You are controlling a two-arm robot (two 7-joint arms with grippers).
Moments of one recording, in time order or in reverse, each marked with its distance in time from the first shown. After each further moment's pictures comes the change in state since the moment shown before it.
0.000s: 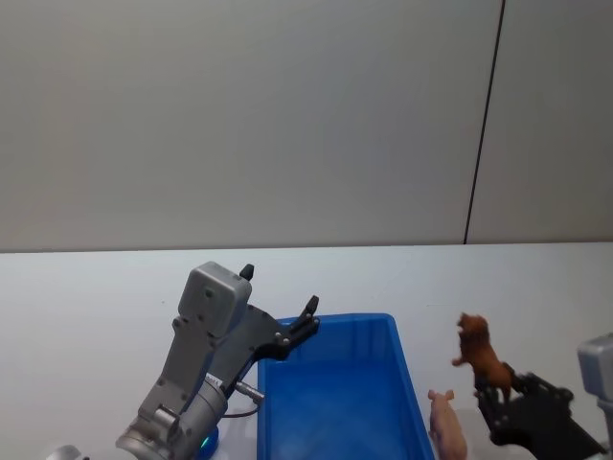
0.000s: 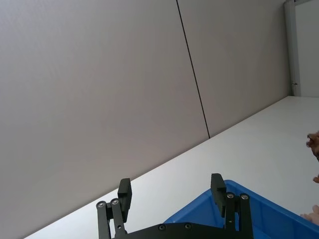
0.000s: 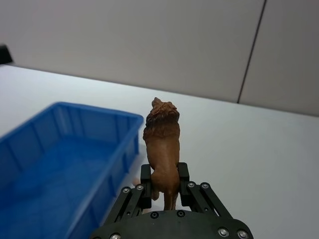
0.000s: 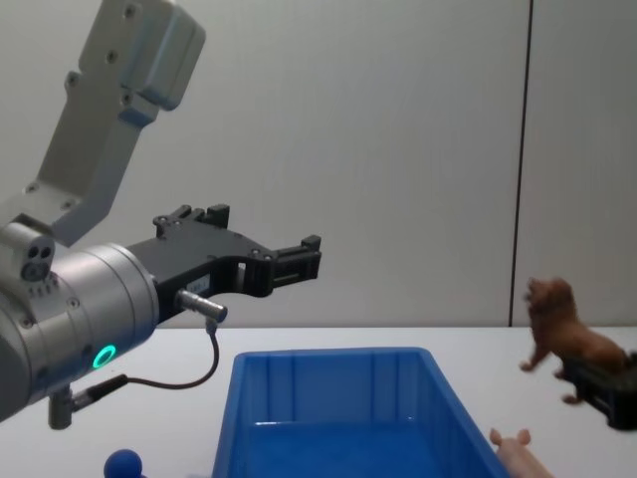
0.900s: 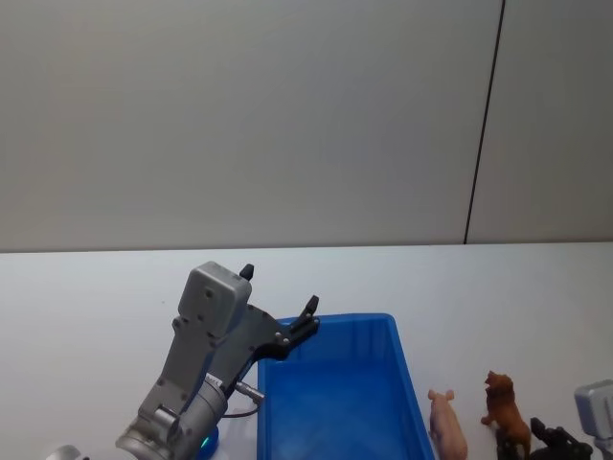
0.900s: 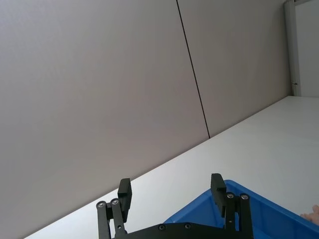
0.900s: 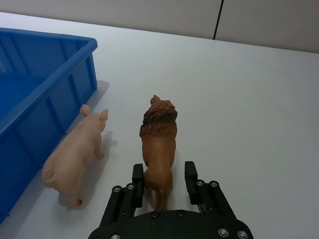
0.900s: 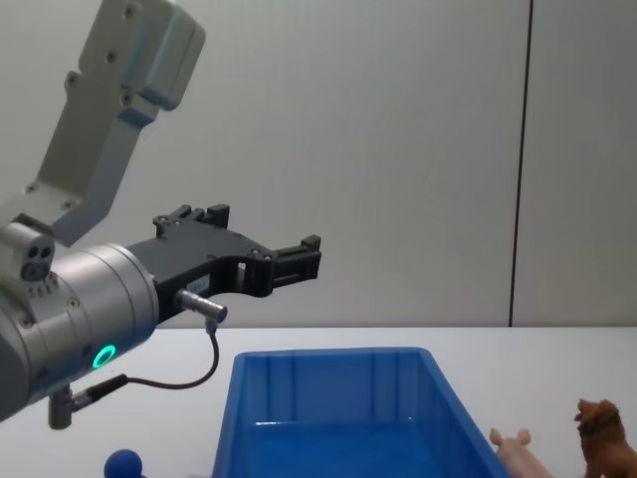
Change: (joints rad) left arm 0.000 0.000 0.000 0.000 0.000 0.000 0.000; right arm -0.004 0.000 -0.006 0.134 -0.009 0.040 -0.074
